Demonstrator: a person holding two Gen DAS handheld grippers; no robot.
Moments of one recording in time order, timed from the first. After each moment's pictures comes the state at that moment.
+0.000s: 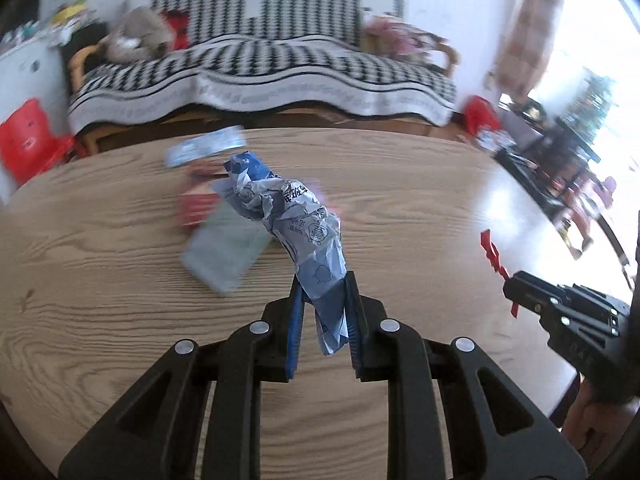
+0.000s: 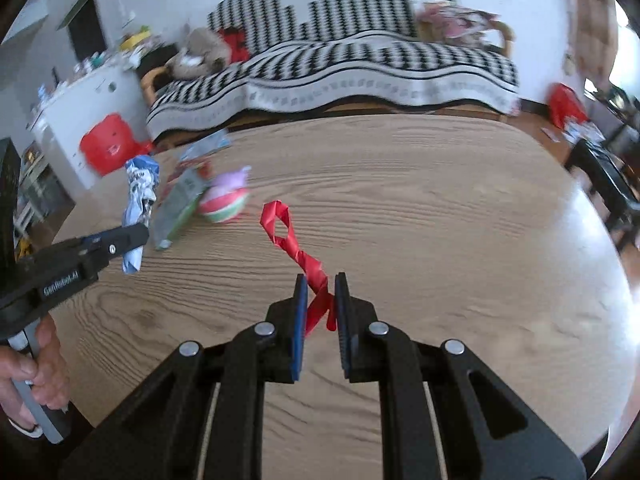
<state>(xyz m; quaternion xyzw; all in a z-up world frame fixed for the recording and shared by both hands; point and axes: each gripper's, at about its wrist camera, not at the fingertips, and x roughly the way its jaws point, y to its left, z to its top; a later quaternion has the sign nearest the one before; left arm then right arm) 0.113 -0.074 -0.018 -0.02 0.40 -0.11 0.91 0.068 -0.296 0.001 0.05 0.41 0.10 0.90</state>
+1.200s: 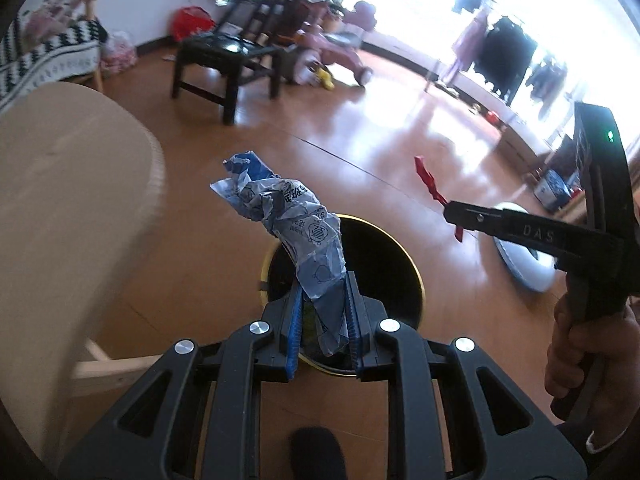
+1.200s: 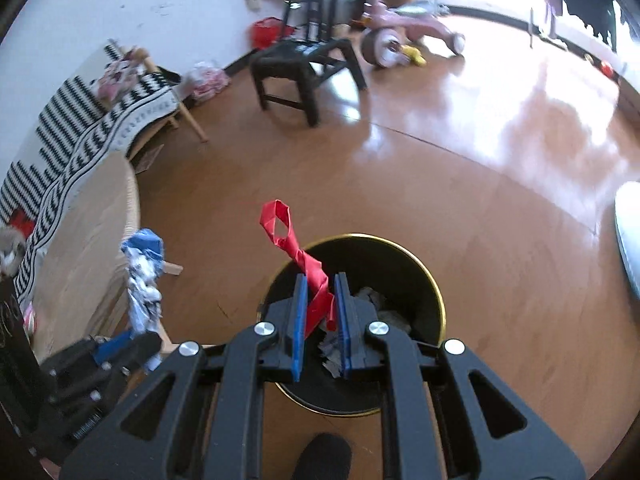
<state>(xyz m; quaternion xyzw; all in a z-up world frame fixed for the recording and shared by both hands) -0.076 -0.537 -0.123 0.14 0.44 -0.52 0.72 -0.279 -0.739 -0.088 0.31 0.40 -0.28 0.82</state>
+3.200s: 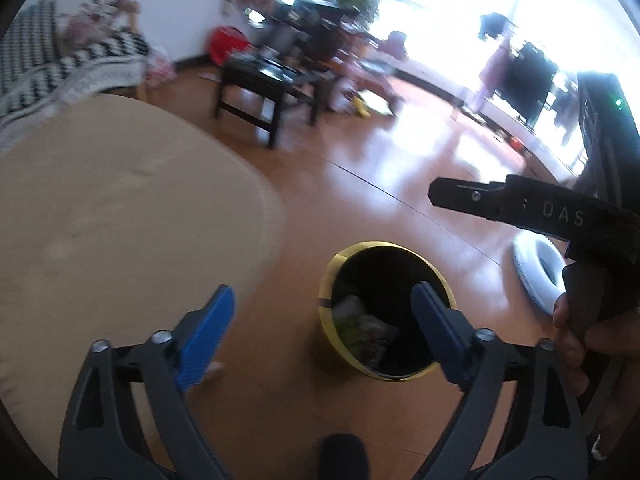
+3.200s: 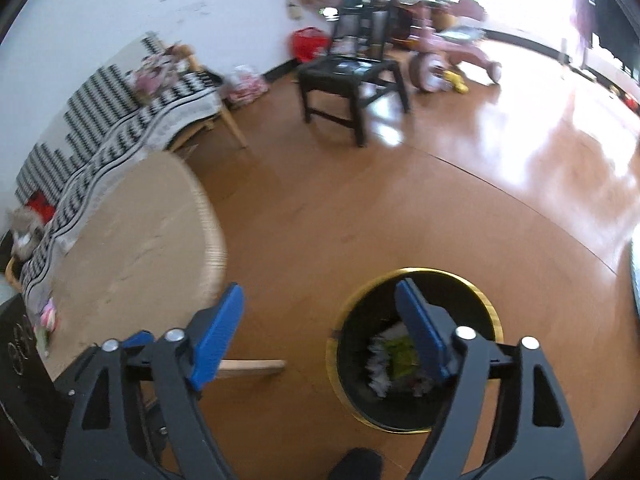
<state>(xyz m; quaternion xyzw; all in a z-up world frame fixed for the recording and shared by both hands) -0.036 -0.459 -0.077 0.11 0.40 -0.46 0.79 -0.168 -0.664 -0.028 0.27 0.38 -0.23 0.86</state>
